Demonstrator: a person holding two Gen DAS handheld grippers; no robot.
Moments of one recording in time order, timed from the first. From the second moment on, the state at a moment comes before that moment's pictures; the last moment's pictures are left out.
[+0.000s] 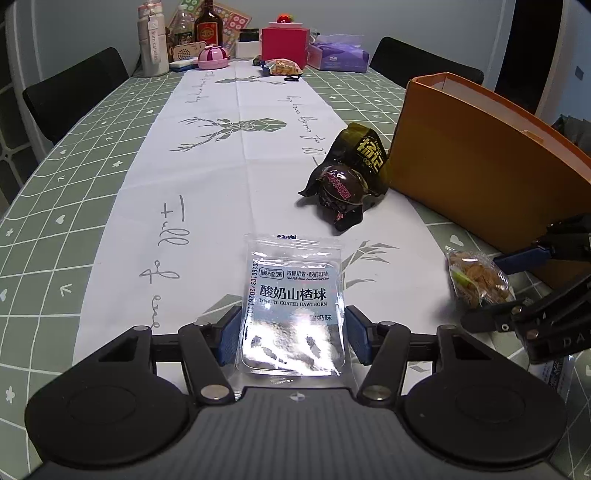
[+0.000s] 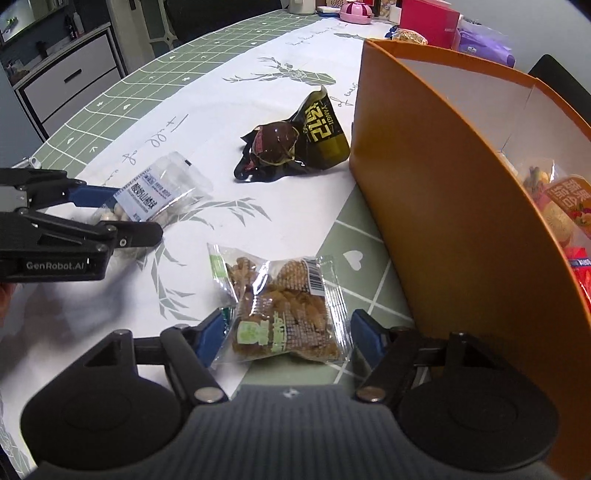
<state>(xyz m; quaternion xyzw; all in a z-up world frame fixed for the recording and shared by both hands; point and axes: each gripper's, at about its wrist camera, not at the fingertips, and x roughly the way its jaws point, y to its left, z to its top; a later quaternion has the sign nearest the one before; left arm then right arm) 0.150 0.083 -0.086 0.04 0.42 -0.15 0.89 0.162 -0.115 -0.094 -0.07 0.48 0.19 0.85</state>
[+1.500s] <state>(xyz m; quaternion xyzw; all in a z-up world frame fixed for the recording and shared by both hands) 0.179 0.004 0.049 0.07 0.34 -0.24 0.91 0.154 -0.202 0.041 0.09 0.35 0.17 0.92</state>
